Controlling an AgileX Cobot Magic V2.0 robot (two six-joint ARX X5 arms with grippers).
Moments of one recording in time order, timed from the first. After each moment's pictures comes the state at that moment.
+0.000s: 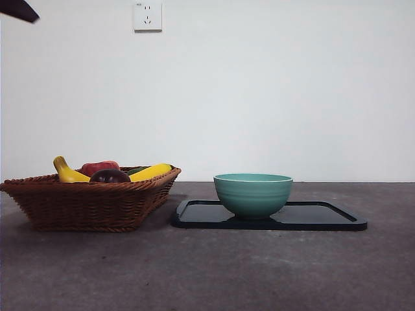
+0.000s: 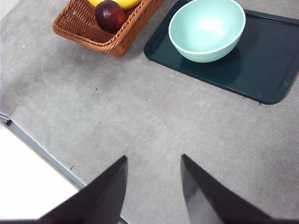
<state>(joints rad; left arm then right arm) -0.42 0.78 0.94 -0.79 0.46 -0.01 0.35 0.65 0.86 -0.94 -0.39 0.10</state>
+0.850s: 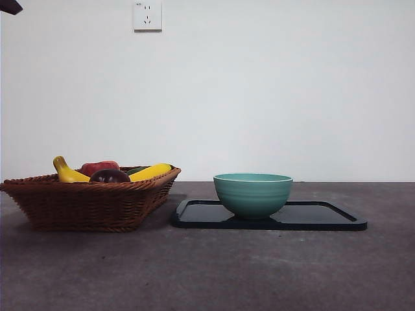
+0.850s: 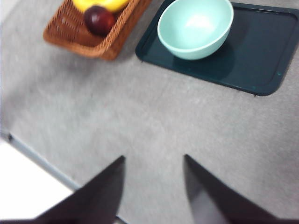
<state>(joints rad) -0.42 0.75 0.94 -0.86 0.48 -0.02 0.35 0.67 0.86 -0.92 -0.36 0.21</state>
